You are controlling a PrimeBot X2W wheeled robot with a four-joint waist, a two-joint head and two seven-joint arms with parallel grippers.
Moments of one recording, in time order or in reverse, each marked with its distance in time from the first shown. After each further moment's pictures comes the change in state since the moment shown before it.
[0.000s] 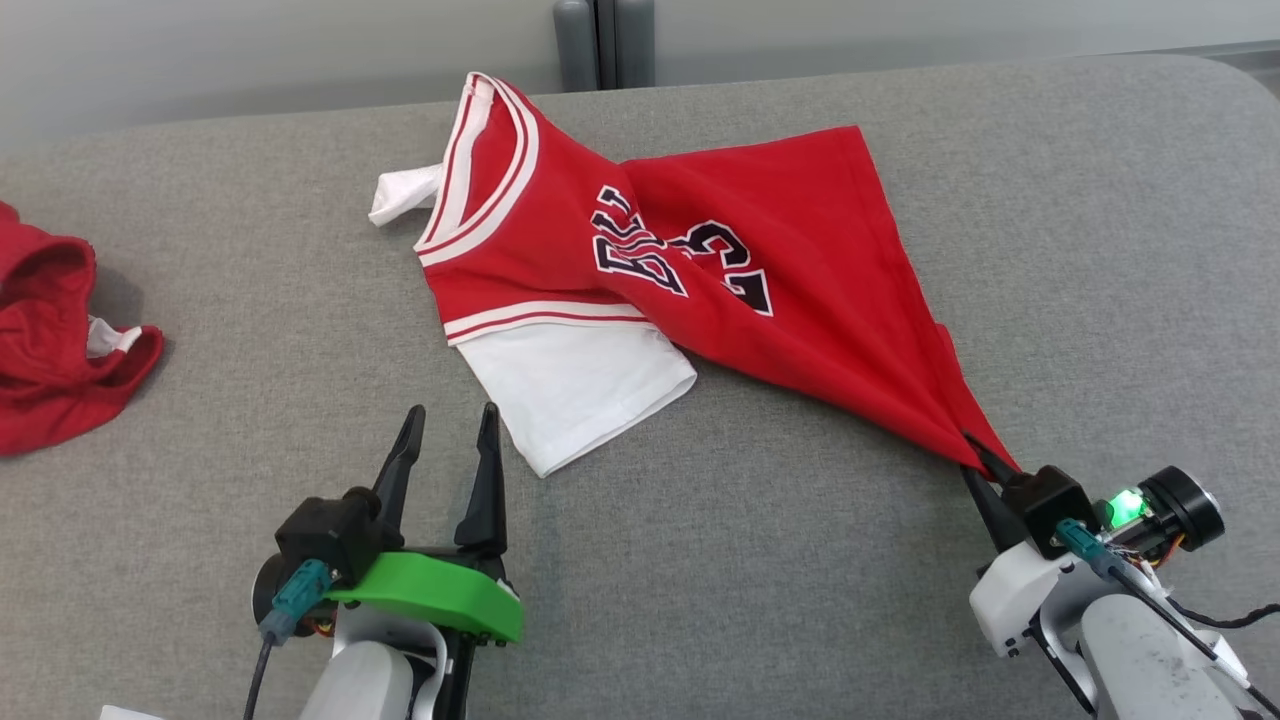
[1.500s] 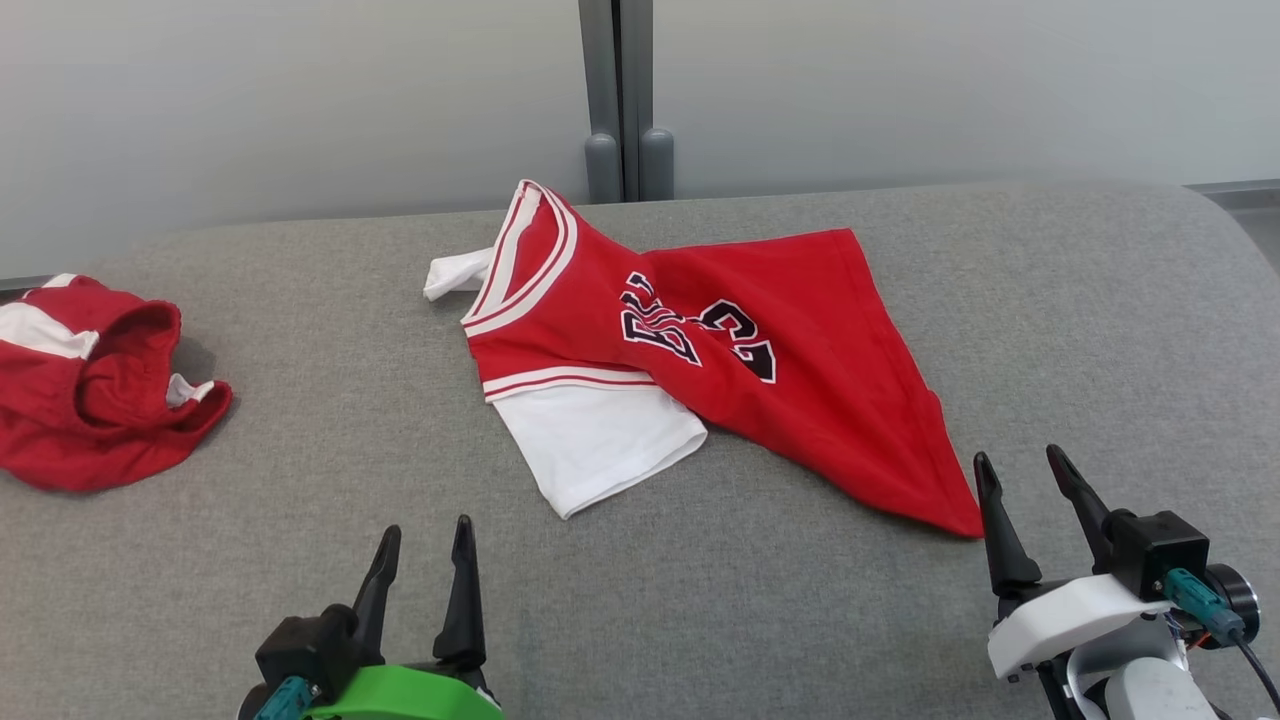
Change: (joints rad) left arm 0.207 0.000 0.039 -0.068 -0.012 0.027 0.000; right arm 0.178 0.148 -0.211 -0.194 0.269 0.000 0.000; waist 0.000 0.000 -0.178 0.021
